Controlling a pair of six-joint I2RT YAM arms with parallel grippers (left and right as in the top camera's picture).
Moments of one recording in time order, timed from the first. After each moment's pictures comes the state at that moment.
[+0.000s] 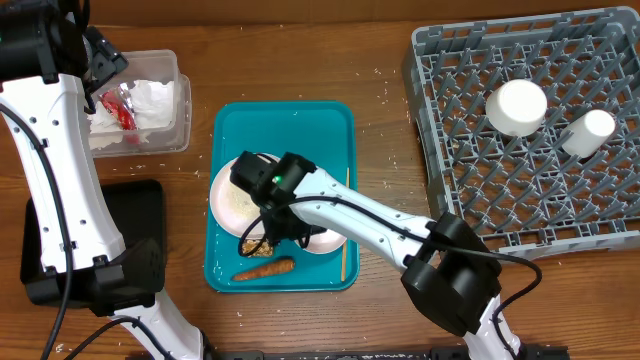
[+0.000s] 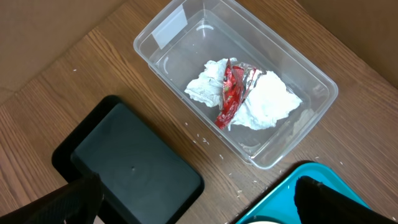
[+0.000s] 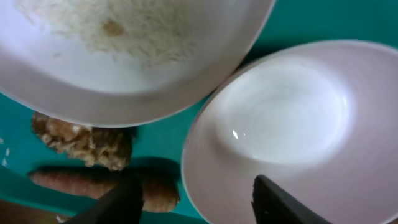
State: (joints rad) left arm 0.18 1.95 2.46 -1.59 -0.39 -0.57; right arm 0.96 2.13 1.75 -1.16 -0.03 0.69
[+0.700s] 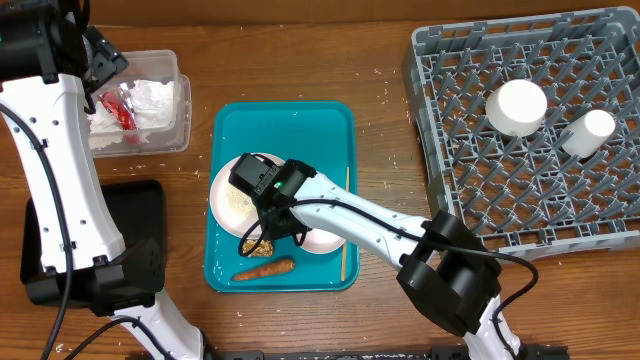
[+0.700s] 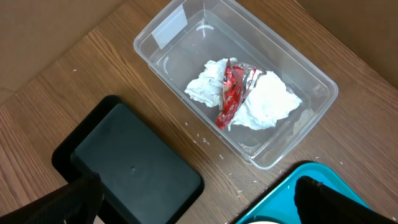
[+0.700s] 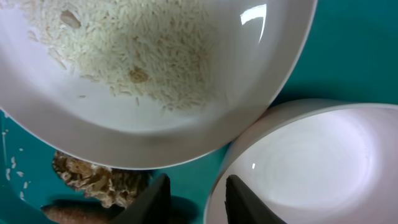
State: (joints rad) left arm 0.18 1.95 2.46 -1.59 -0.39 -0.57; right arm 0.96 2.13 1.71 -1.01 0.01 0.70
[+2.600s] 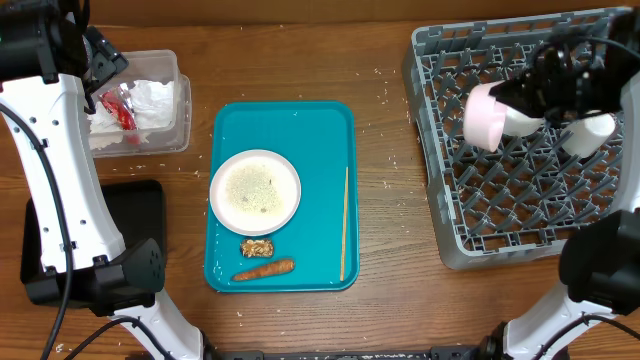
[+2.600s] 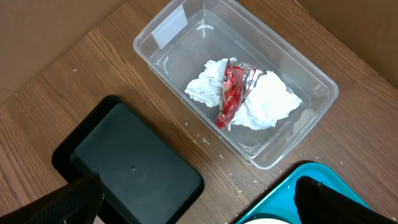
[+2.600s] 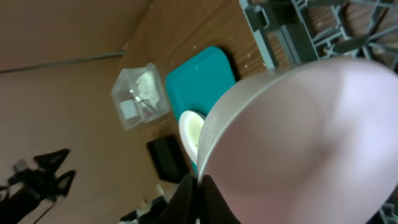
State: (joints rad) left arm 0.18 1.95 2.46 -1.59 -0.39 -0.57; right arm -0.32 1.93 1.95 -1.44 -0.93 0.22
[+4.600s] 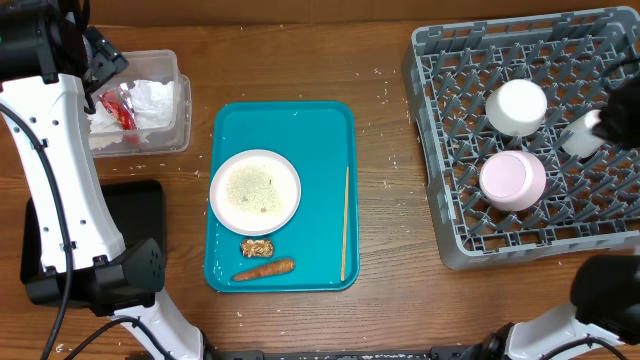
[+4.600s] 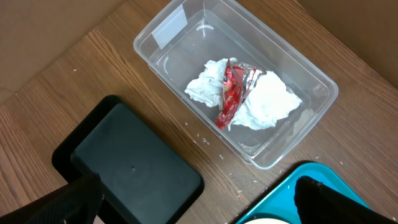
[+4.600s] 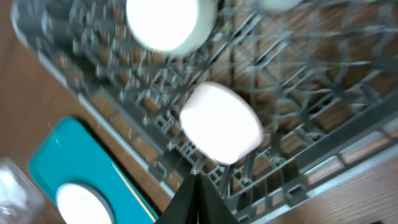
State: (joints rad) left arm 0.18 1.95 2.46 -1.59 -0.39 -0.57; right arm -0.45 1.82 2.08 -1.64 -0.27 0.28
